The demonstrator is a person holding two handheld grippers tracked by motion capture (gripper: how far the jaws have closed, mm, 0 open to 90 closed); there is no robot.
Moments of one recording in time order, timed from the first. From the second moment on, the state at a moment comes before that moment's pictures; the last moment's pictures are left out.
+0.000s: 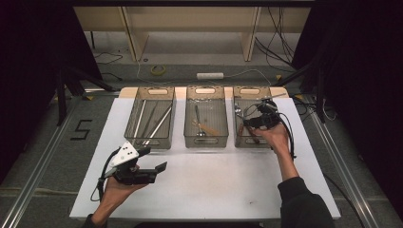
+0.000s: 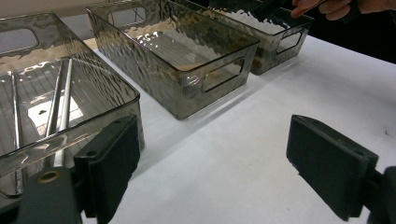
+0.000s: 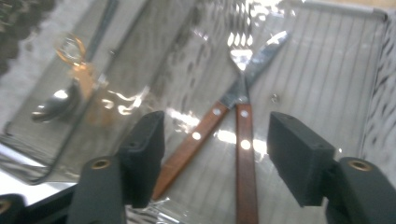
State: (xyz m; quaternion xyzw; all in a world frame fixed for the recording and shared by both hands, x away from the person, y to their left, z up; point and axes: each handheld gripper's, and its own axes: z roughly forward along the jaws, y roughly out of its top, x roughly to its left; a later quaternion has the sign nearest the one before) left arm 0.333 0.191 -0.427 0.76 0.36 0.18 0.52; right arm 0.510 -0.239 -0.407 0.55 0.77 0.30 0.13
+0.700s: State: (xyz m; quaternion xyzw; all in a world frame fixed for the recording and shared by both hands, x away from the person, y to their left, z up) left arm 0.334 0.192 -0.427 0.75 0.36 0.17 0.52; right arm 0.438 -0.222 -0.382 0.45 0.77 0.43 0.14
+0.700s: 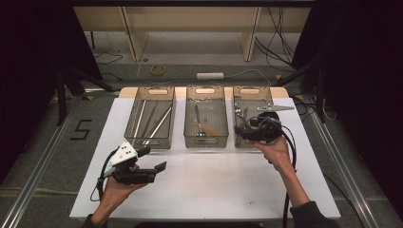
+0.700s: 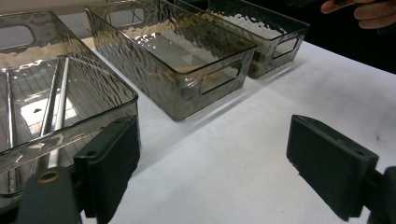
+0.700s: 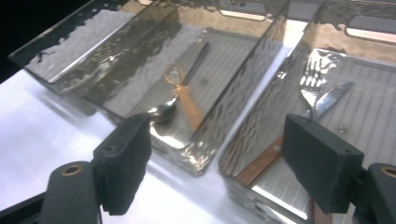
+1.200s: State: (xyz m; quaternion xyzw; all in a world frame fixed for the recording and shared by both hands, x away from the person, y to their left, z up) left arm 0.334 0.195 -0.427 0.75 0.37 0.16 0.53; right arm 0.392 -0.215 -0.394 0.40 0.76 0.49 0.14
